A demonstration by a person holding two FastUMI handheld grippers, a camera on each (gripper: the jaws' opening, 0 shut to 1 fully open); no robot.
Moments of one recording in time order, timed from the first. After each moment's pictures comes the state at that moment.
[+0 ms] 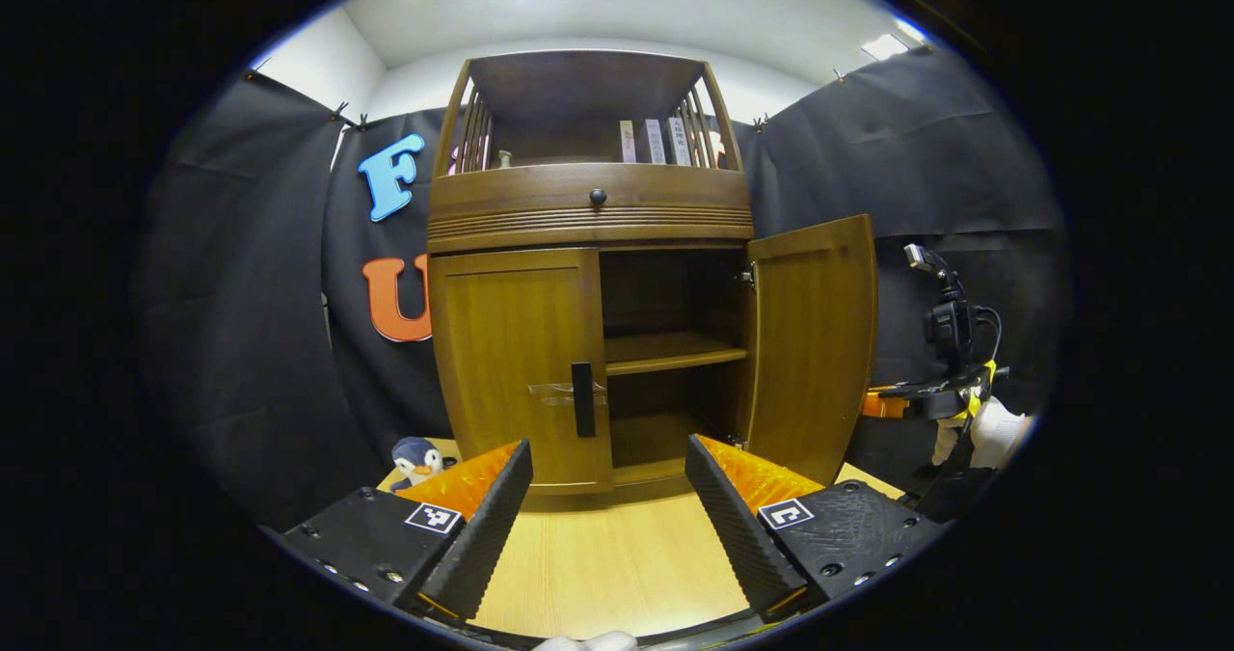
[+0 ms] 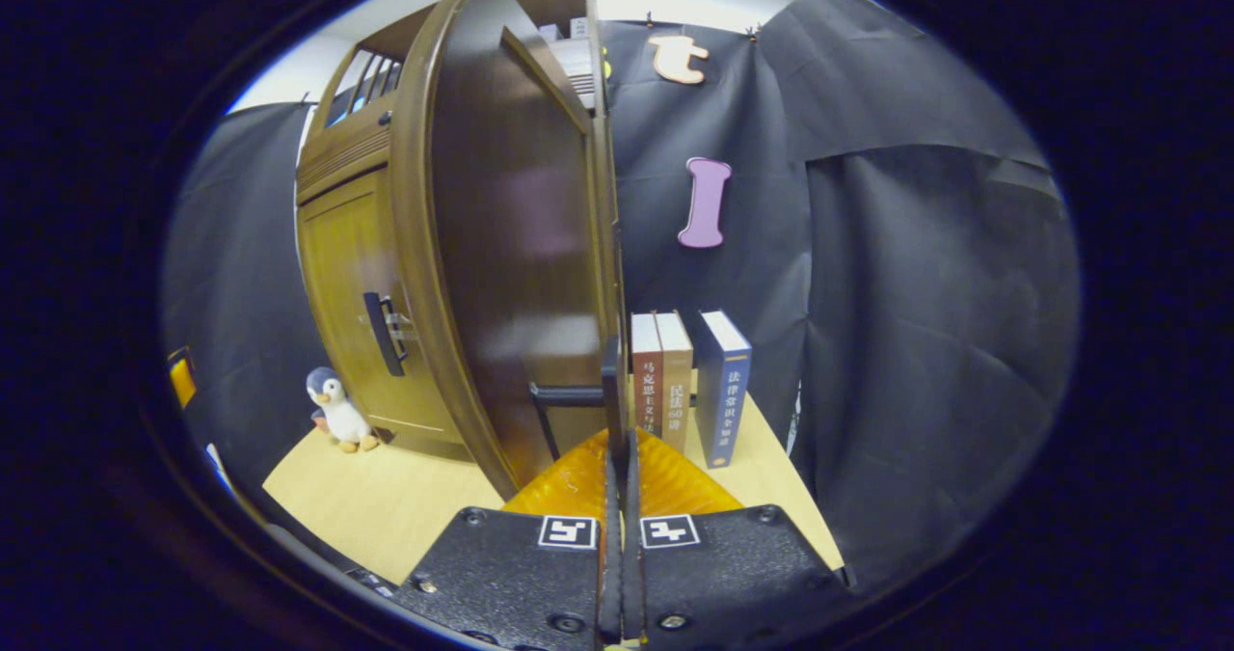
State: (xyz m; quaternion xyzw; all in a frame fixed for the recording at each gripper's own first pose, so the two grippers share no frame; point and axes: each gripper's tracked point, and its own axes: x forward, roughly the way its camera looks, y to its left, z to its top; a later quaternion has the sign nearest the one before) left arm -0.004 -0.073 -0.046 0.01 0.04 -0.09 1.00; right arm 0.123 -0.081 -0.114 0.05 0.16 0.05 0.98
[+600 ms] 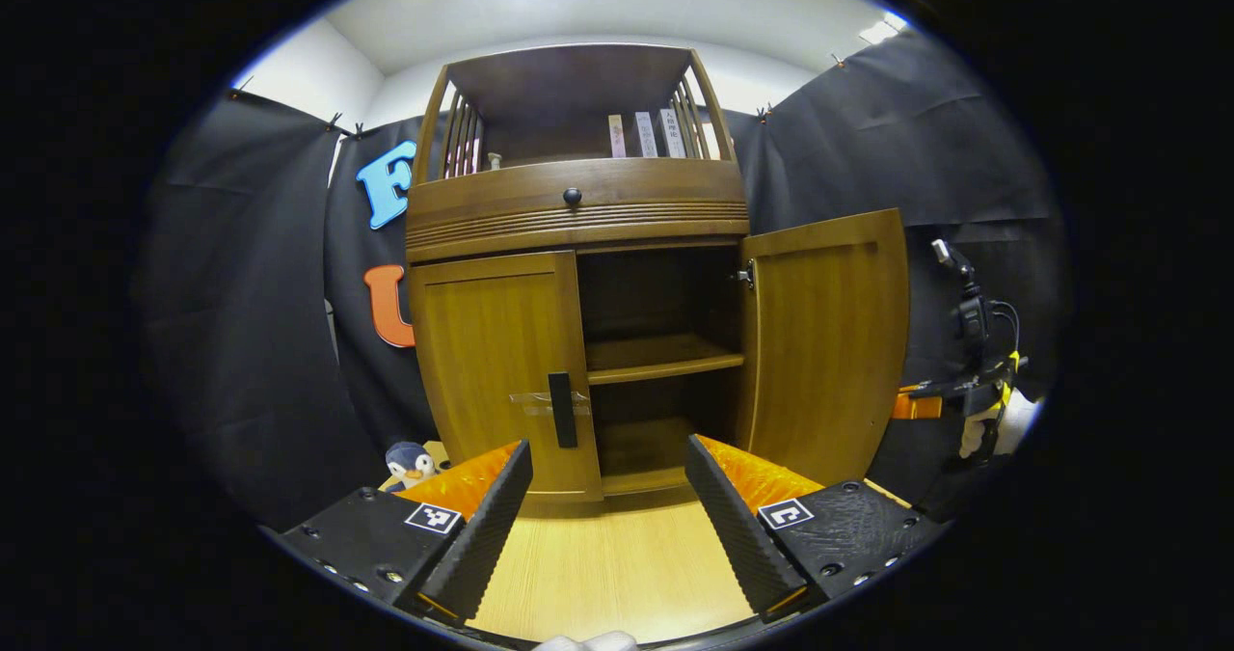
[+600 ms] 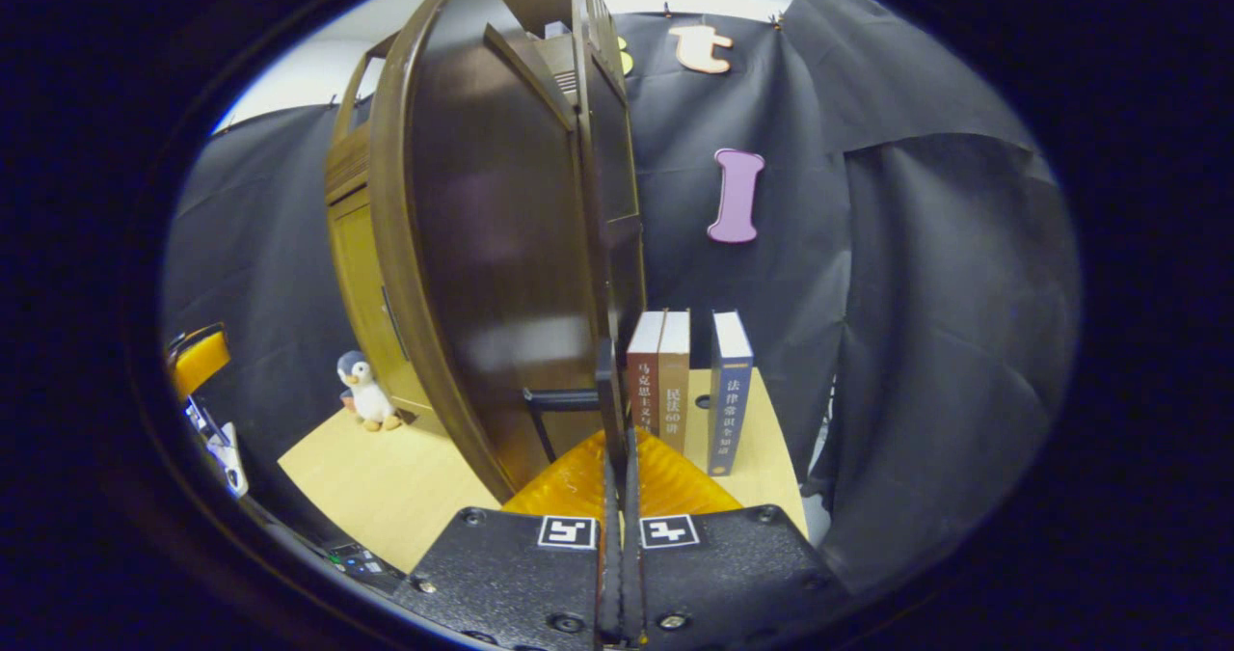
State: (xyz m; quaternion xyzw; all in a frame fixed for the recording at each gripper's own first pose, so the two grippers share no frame) left arm 0.026 -0.121 -0.032 0.01 0.04 -0.04 1.00; right arm 0.138 -0.120 -0.113 0.04 0.17 0.16 0.97
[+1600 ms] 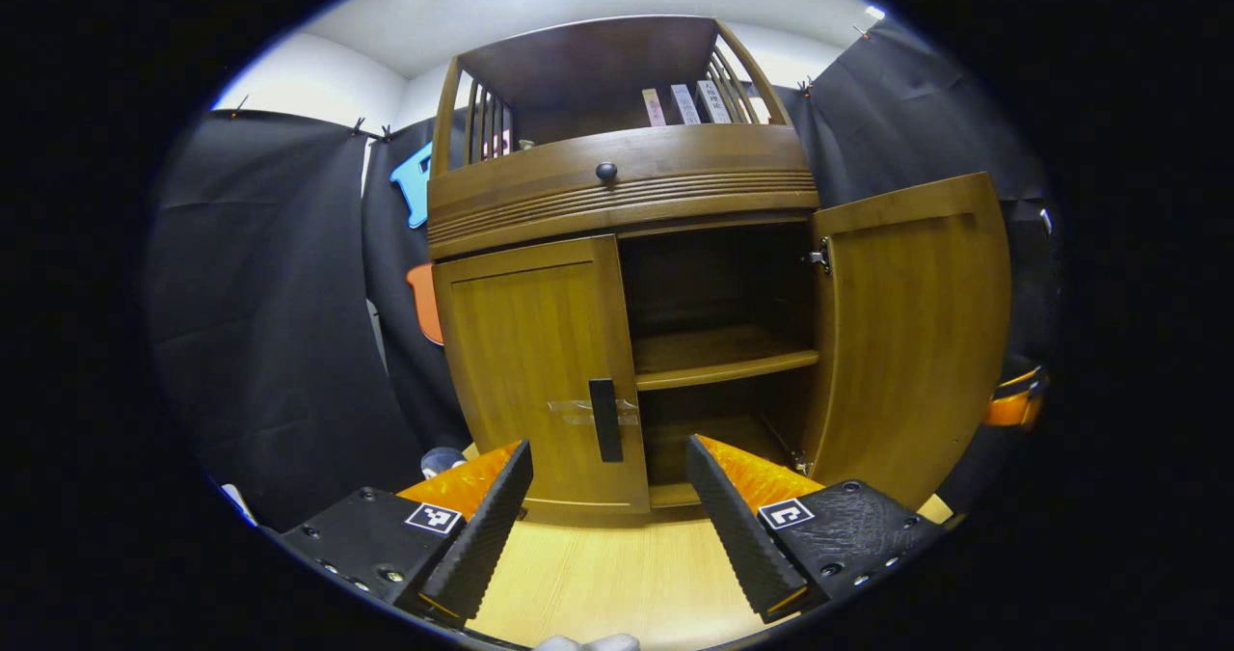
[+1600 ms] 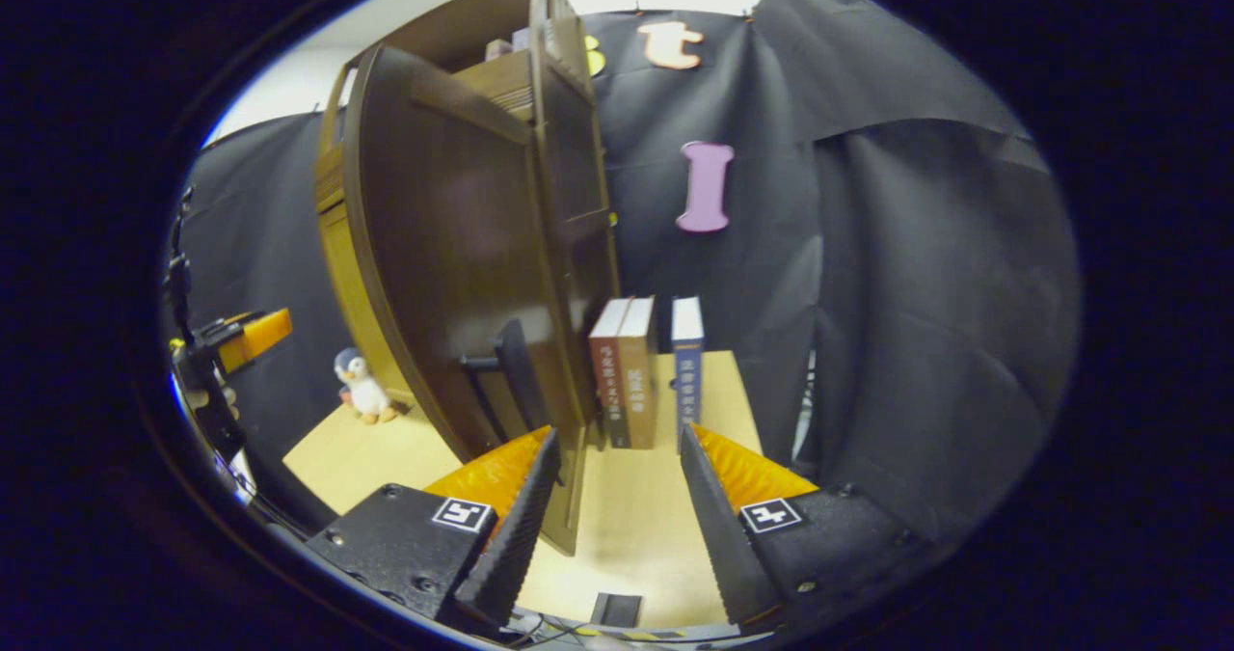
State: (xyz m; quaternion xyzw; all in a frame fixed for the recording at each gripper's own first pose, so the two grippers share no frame) left arm 0.104 -0.089 -0.040 0.03 0.06 0.03 1.00; right arm 0.091 -0.185 -0.087 0.06 0.16 0.07 0.98
